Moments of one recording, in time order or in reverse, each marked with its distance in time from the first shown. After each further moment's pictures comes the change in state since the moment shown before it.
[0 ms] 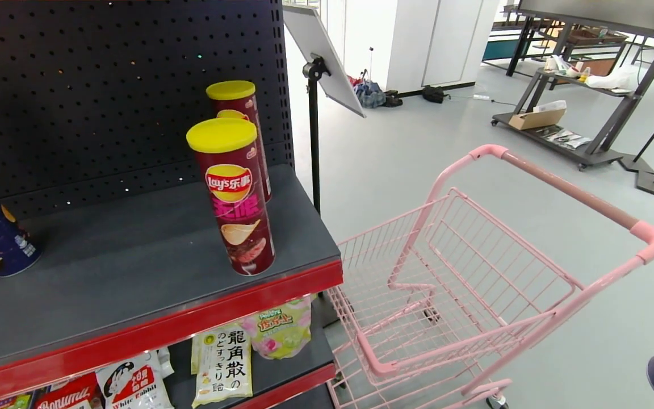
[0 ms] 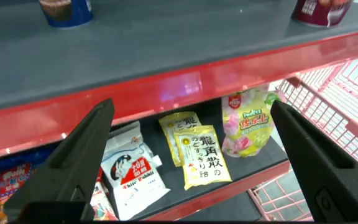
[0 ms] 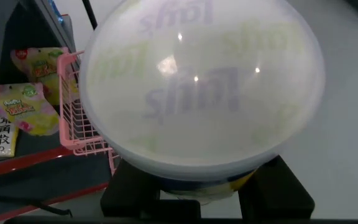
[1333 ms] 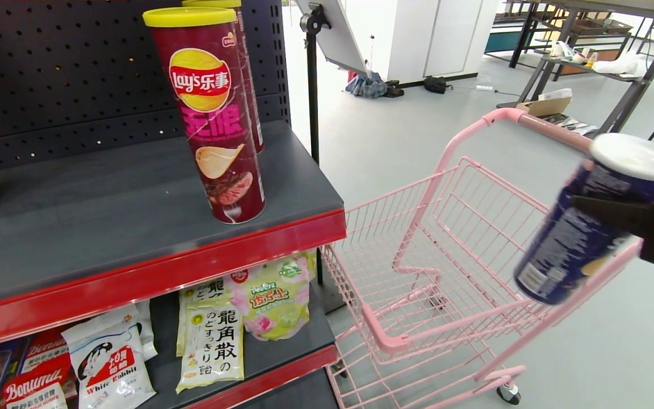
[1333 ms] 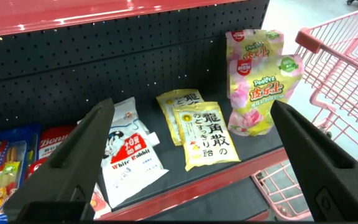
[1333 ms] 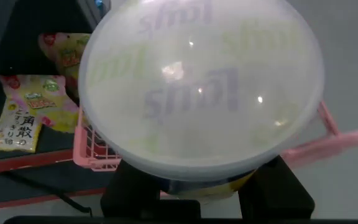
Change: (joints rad) left arm 0.000 0.000 0.000 0.000 0.000 0.000; right arm 0.170 0.534 -0.158 -0.323 0.064 0.046
